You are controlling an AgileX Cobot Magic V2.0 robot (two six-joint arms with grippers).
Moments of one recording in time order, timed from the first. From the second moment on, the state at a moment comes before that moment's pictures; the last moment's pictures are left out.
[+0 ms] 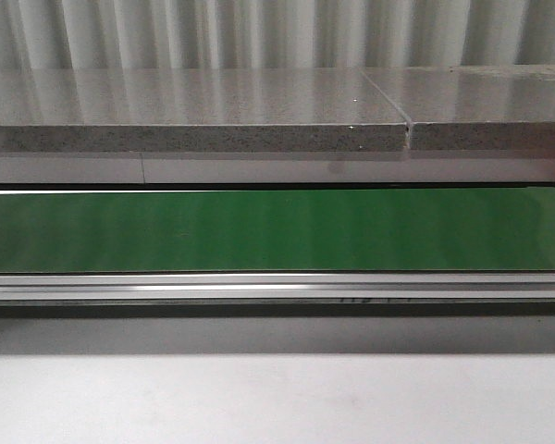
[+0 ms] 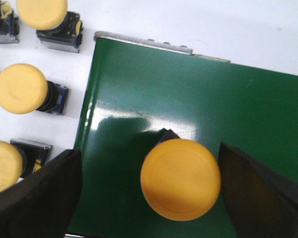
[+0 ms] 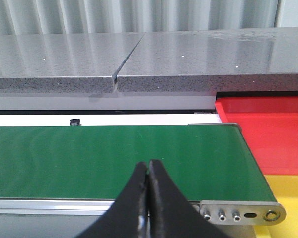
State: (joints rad) left arm 0.08 1.50 -1.13 -0.10 0.79 -0.03; right arm 0.01 -0.01 0.03 0.03 0.09 0.08
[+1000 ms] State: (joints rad) left arm 0.36 1.18 -0.99 -0.23 0.79 -0.01; right arm 0.01 -0.01 0.03 0.03 0.09 0.08
